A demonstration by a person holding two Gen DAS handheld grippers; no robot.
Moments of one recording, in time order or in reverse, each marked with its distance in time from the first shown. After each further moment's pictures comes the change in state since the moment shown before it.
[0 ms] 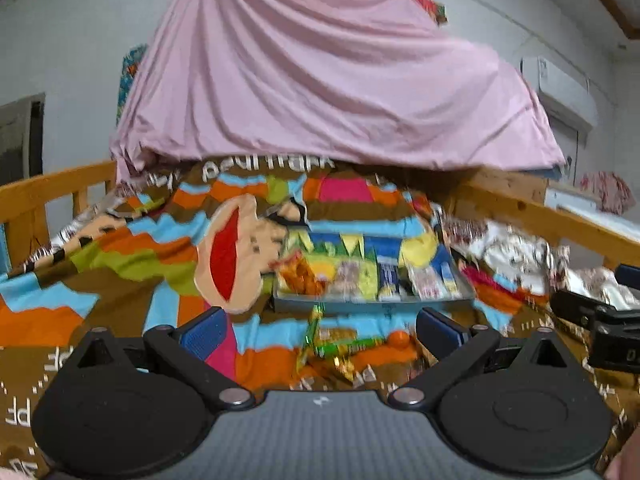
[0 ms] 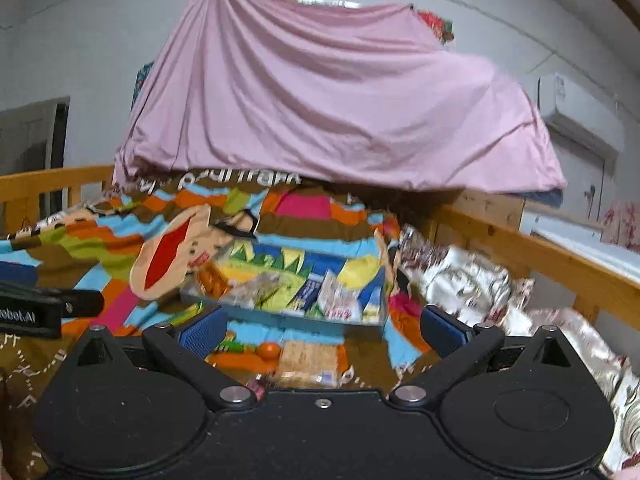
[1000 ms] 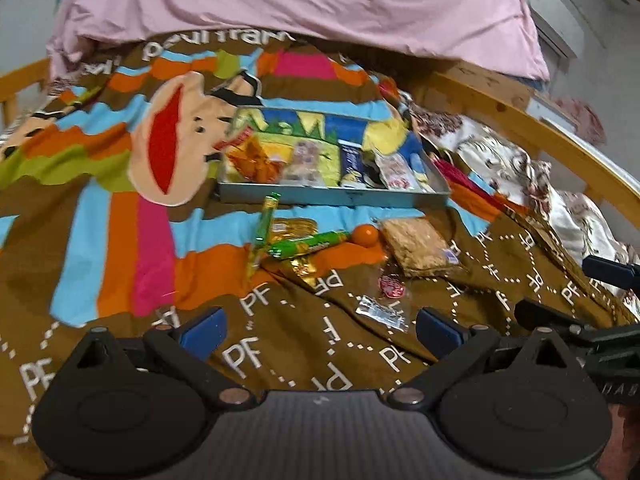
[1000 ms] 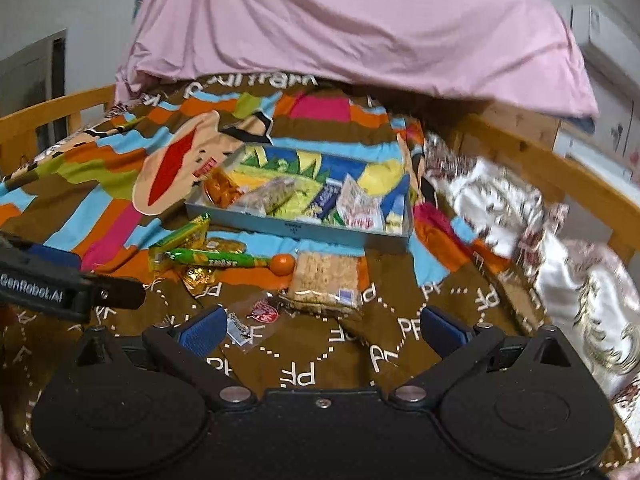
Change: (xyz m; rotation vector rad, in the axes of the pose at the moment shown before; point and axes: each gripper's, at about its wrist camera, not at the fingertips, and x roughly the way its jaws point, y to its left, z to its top) left arm 0.070 0.007 -0.009 -0.008 0.371 -0.178; right arm 0.053 0.001 -0.011 0.001 0.303 0.049
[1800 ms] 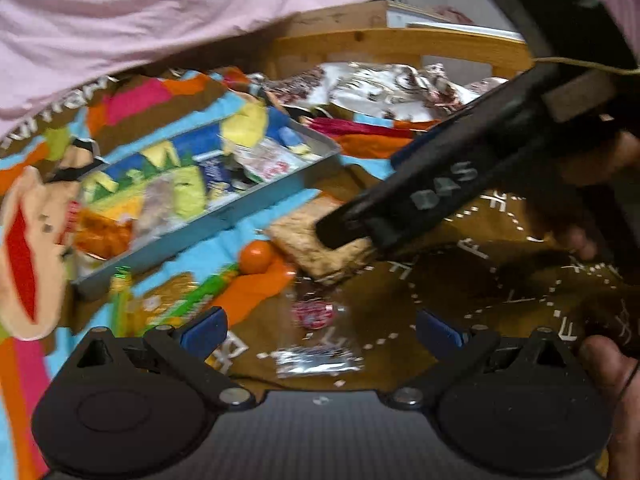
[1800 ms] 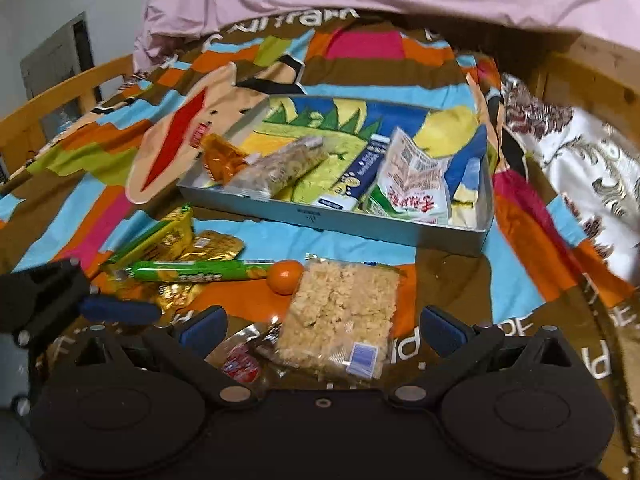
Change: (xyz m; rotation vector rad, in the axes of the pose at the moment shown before) left arm 0.097 -0.071 0.000 0.494 0.009 -0.193; right arm 0.153 -0.036 0.044 0.009 0.170 0.239
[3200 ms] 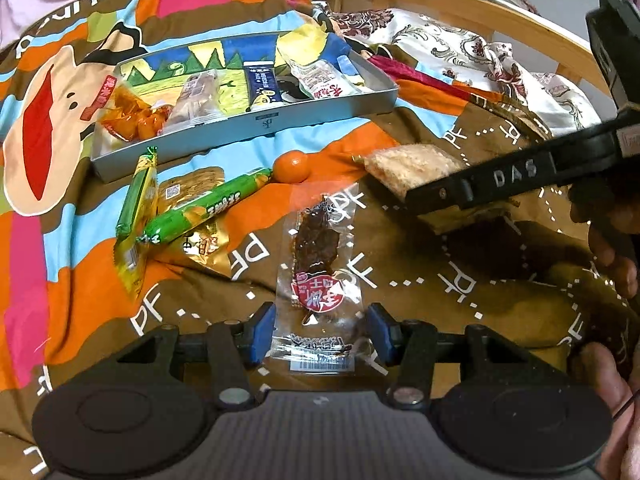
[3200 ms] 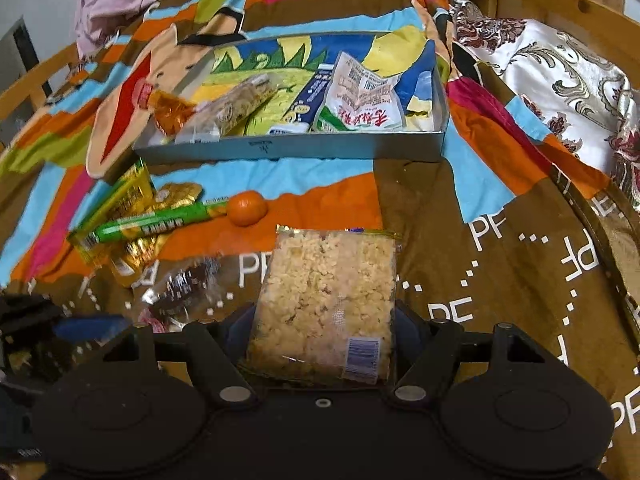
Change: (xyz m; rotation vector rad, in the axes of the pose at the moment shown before) left arm -0.001 0.028 -0.019 -0.262 0.189 0.033; right arm -0.002 -0.012 -0.027 0.135 0.171 -0.079
